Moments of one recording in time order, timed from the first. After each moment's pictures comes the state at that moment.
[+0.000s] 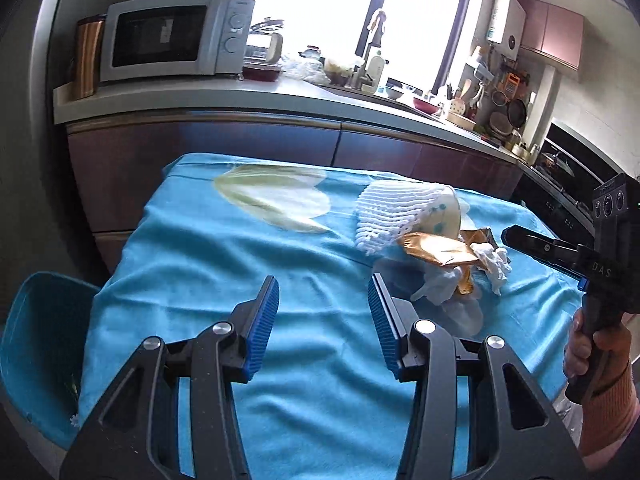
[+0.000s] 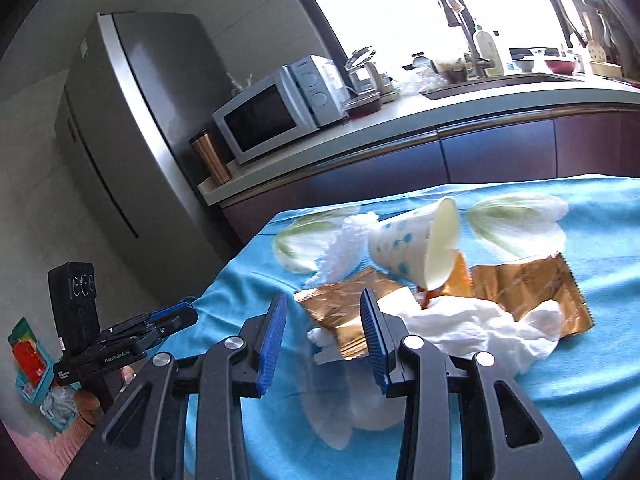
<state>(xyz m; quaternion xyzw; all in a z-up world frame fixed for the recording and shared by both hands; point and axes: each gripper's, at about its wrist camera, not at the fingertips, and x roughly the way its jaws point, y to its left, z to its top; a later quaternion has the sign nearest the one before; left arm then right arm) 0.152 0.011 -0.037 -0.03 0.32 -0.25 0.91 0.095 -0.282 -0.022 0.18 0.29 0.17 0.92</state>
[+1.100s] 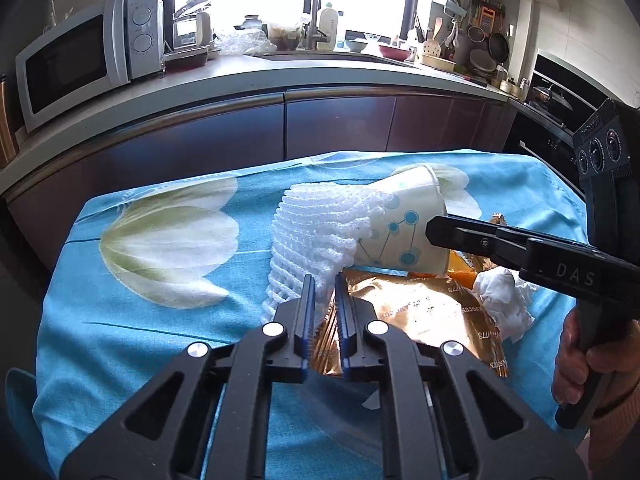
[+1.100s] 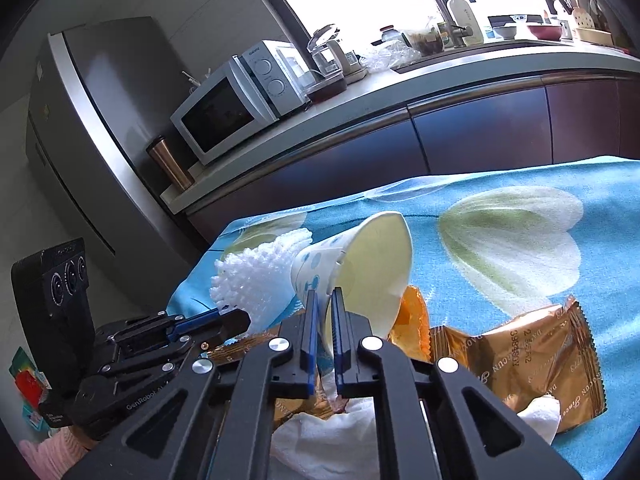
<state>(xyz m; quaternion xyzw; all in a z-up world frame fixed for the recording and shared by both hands) 0.242 -0.133 -0.053 0.07 0.36 -0.27 0.89 0.178 -0.312 -0.057 0.21 0.33 0.15 0.91</state>
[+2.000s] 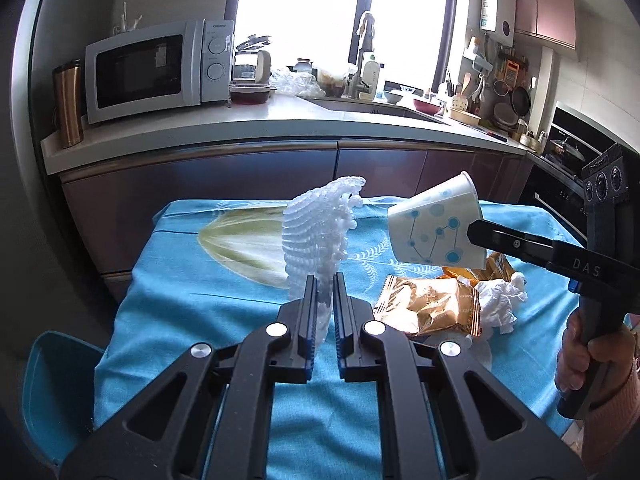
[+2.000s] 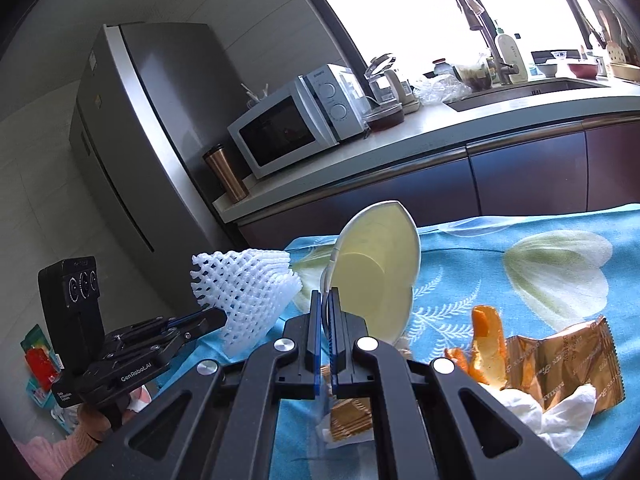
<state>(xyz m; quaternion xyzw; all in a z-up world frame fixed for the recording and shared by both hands) 0.178 -0.023 -0.008 0.01 0.30 -0.22 0.93 0.144 -0.273 -0.012 0.19 0.27 0.22 0.92</state>
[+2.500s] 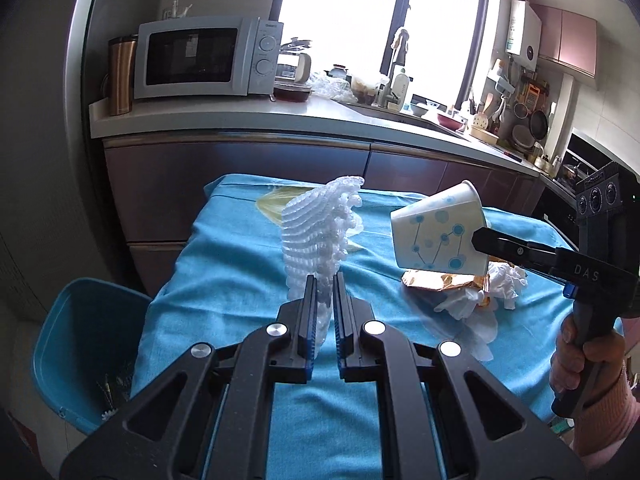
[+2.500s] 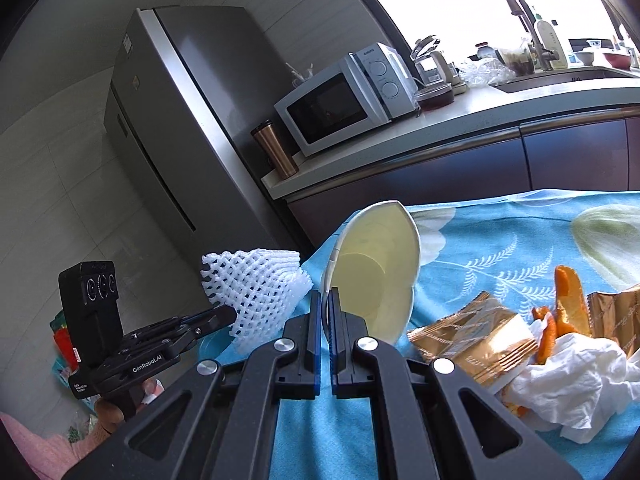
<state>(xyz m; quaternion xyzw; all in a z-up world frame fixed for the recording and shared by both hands) 0.129 0.059 -0.014 -0.04 0.30 -0.19 0.94 0.122 -0.221 -0.016 0.19 0.28 0.29 0.89</state>
